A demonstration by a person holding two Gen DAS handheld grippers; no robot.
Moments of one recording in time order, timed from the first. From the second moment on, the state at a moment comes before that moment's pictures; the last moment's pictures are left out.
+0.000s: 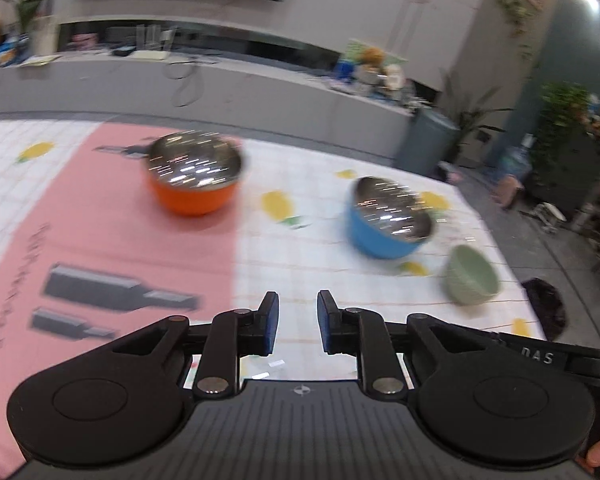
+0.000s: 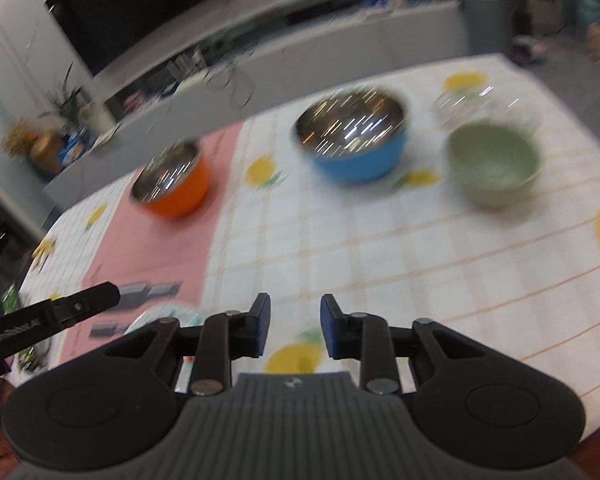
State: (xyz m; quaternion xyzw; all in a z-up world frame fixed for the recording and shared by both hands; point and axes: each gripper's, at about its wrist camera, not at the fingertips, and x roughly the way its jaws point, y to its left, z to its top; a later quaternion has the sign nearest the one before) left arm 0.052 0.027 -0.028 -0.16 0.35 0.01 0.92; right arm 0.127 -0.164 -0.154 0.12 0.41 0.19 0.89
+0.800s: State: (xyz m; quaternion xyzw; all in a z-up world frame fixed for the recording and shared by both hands) left arm 0.239 -0.108 -0.012 -0.10 0.40 -0.15 0.90; right arm 0.256 -0.326 -0.165 0.27 0.36 0.06 0.89
